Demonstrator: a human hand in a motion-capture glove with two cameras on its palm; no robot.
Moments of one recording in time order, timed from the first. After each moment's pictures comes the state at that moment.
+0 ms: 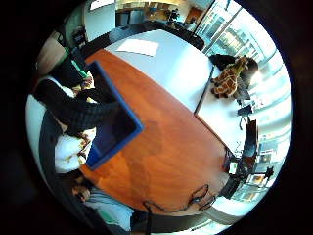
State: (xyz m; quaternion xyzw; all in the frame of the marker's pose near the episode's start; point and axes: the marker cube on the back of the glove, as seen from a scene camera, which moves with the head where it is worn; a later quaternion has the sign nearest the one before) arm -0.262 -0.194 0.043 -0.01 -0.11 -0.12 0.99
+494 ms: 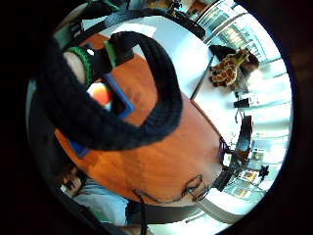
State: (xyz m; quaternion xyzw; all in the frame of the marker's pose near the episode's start) arm -0.207 -0.169 0.057 -0.06 -0.06 -0.08 0.99
